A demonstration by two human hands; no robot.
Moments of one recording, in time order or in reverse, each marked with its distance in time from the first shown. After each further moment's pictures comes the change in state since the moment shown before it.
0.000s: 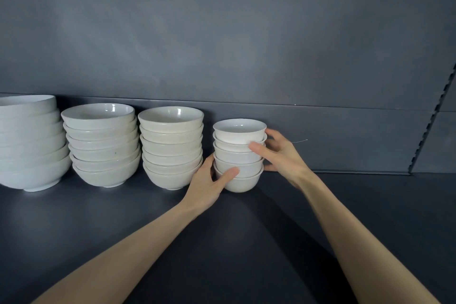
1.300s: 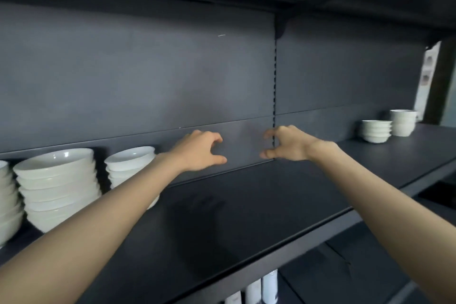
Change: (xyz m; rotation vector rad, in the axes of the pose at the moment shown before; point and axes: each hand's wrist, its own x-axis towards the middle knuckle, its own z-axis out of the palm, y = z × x) left_hand -0.007 0.213 0.121 0.882 -0.479 0.386; right_hand -0.173 -0.129 -0.188 -1.204 0.218 0.269
